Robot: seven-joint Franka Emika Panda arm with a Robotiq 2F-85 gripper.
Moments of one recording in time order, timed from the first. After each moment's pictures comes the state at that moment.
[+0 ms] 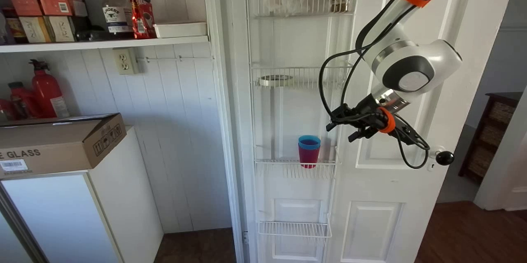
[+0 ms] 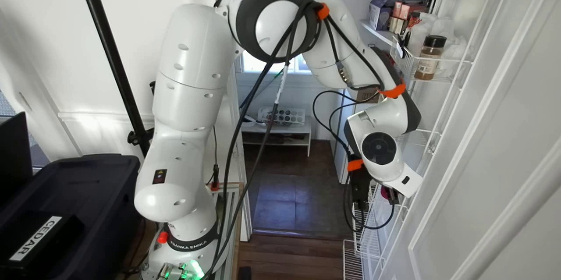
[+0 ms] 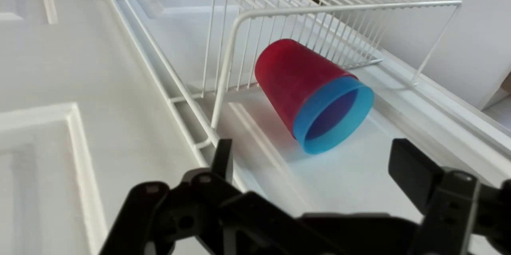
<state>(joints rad) 0.14 0.35 0.12 -2.21 1.81 2.89 -1.30</state>
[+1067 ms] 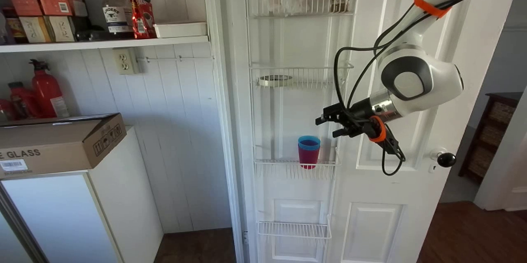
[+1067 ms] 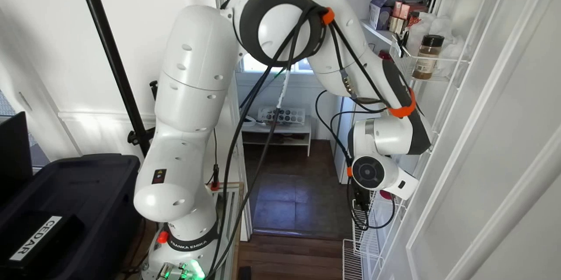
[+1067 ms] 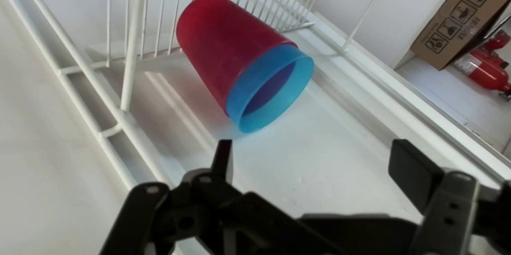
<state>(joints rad) 0.13 0.39 0.07 -2.20 2.18 2.60 -1.74</state>
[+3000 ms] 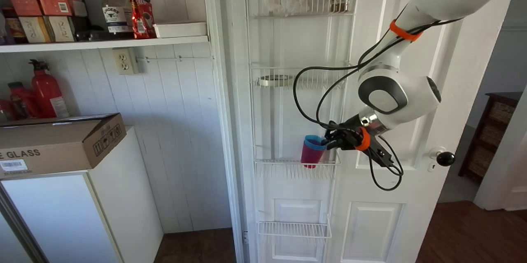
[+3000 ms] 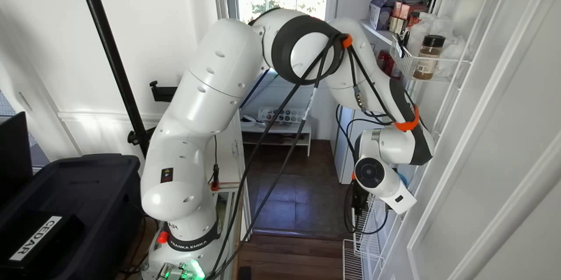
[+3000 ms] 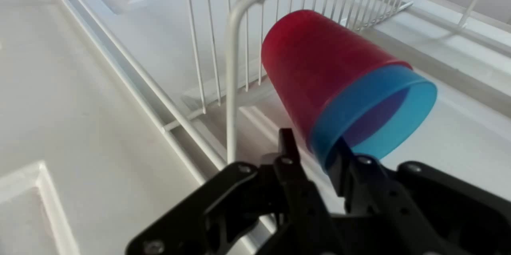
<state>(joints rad) 0.25 0.57 -0.03 -2.03 2.30 2.79 -1.55</state>
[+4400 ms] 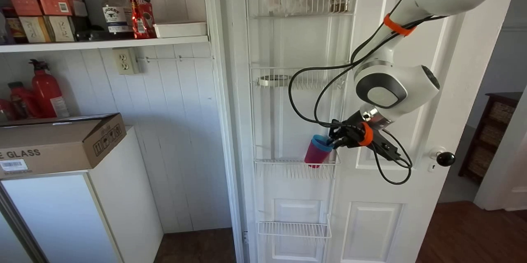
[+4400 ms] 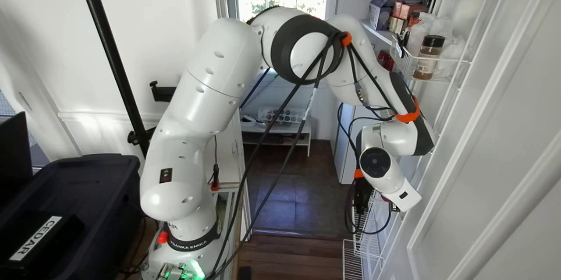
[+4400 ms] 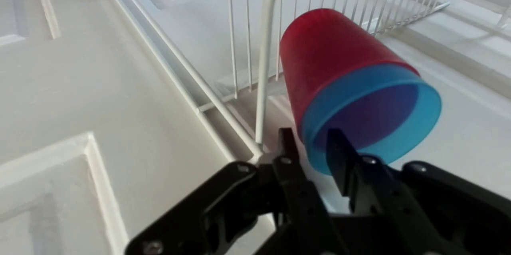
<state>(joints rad) 0.24 0.56 0.01 -2.01 2.17 2.93 -1.44</state>
